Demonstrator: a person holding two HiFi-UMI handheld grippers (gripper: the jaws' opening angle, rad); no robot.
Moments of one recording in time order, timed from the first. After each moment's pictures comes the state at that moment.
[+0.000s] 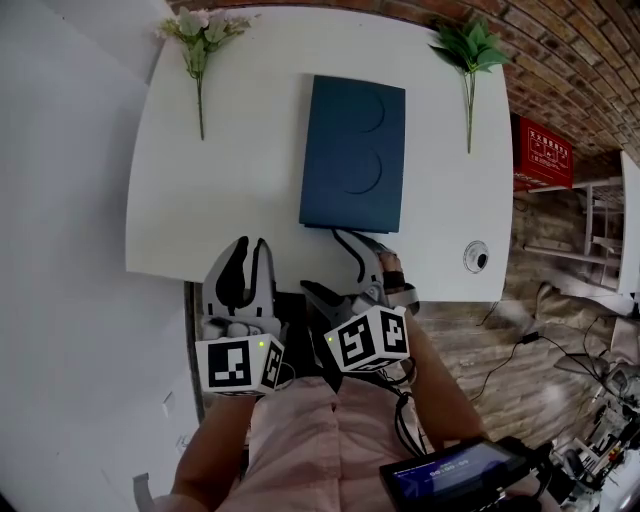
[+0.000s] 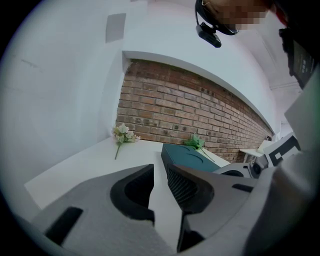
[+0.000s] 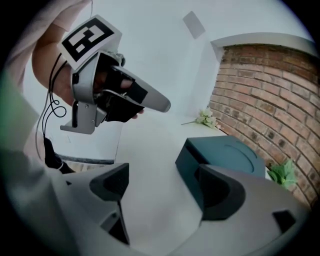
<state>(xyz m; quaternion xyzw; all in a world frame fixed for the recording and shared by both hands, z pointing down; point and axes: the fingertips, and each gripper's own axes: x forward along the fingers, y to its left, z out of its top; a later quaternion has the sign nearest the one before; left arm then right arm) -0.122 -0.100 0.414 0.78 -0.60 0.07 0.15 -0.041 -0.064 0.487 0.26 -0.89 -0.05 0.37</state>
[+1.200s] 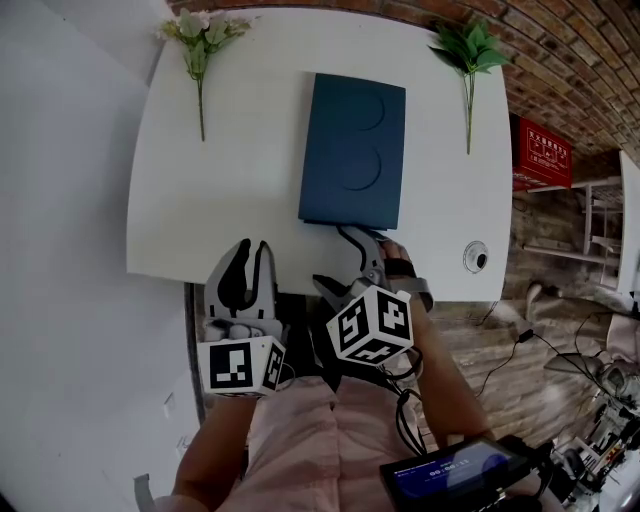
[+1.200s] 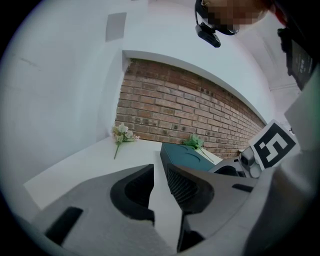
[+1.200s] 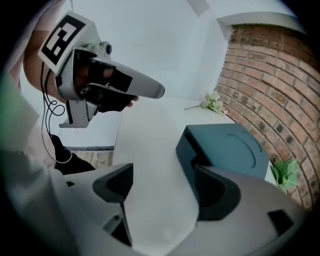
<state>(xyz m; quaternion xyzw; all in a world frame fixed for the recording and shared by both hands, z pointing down) -0.121 -0.097 0.413 0.79 -0.59 0.07 0.15 -0.028 -0.070 0.496 0.22 -0.86 -0.01 0.46</state>
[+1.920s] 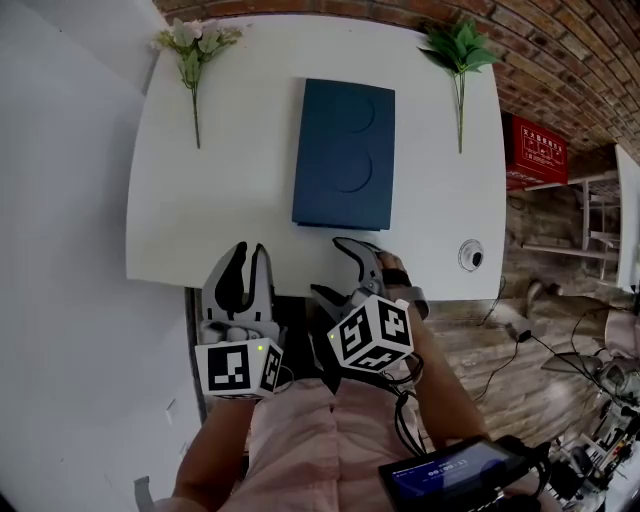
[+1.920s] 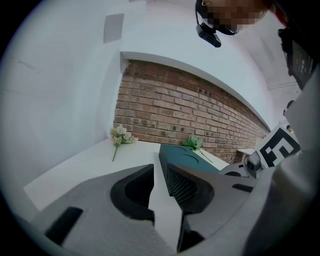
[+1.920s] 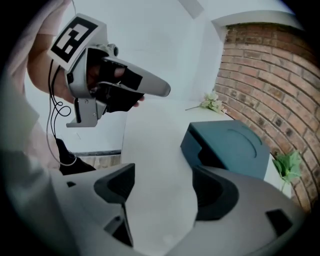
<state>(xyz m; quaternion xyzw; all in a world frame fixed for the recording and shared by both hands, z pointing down) -0.116 -0.097 0.407 0.79 -0.59 0.07 0.15 -0.023 -0.054 0.496 0.22 -0.87 0.01 0.44</state>
